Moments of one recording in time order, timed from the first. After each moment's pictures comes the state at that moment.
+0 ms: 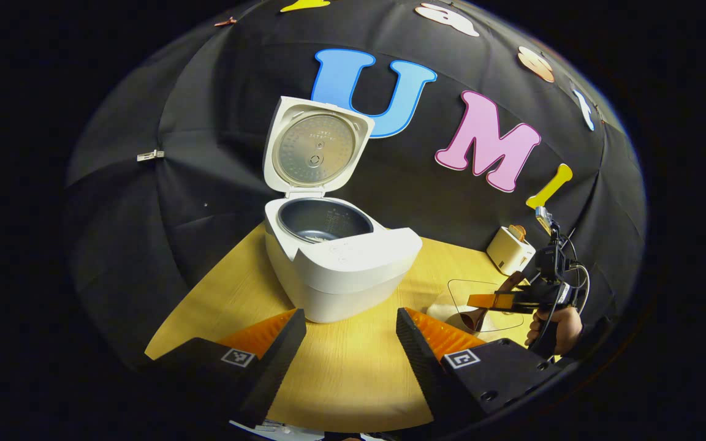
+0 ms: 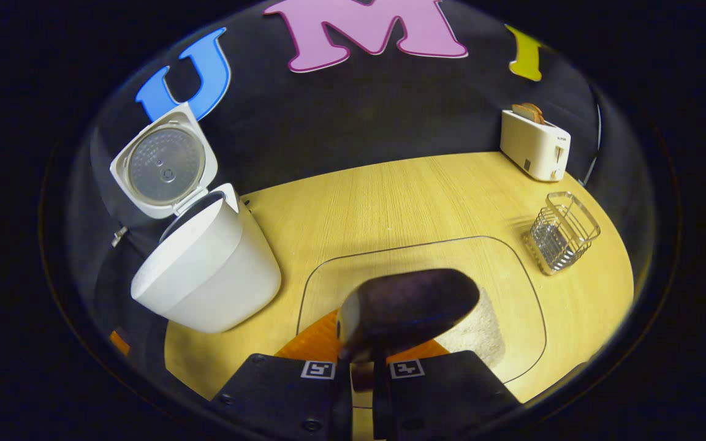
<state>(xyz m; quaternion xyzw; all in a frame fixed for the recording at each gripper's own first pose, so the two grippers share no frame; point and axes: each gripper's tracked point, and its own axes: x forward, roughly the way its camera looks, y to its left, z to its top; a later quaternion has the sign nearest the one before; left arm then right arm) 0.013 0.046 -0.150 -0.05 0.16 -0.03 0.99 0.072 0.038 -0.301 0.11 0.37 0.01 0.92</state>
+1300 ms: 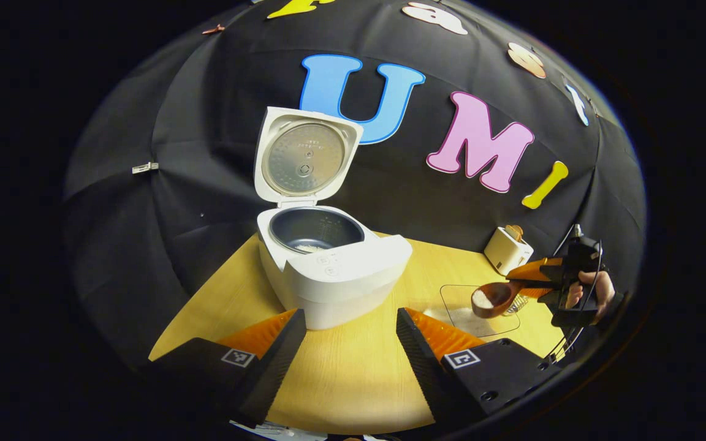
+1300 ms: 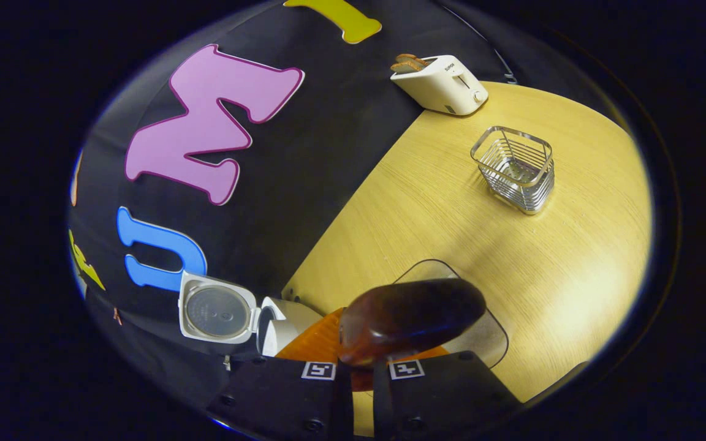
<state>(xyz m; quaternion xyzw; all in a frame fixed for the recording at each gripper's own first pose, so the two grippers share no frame) 0.015 0.025 -0.138 -0.04 0.16 -0.03 0.99 0.085 -0.038 -0.200 0.45 0.32 -0.04 0.83</state>
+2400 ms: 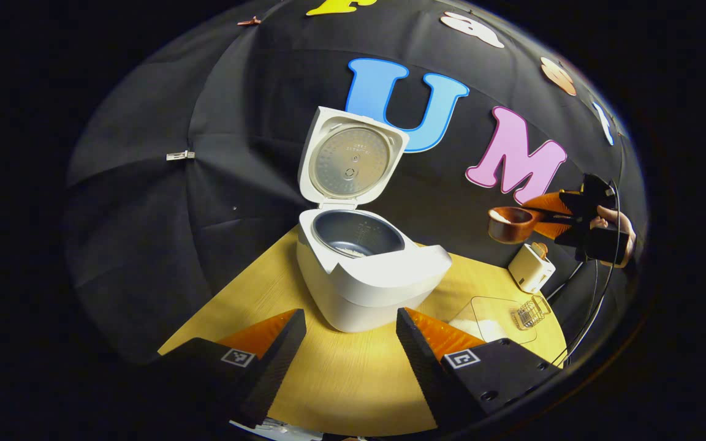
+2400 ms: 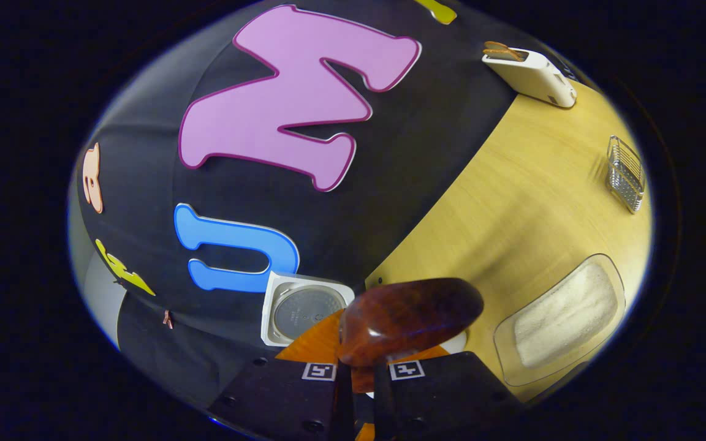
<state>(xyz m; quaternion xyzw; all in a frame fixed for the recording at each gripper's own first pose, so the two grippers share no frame) 0.013 0.085 -0.136 -0.08 0.15 0.04 0.99 0.180 0.108 -0.081 0.49 0.31 0.11 0.81</state>
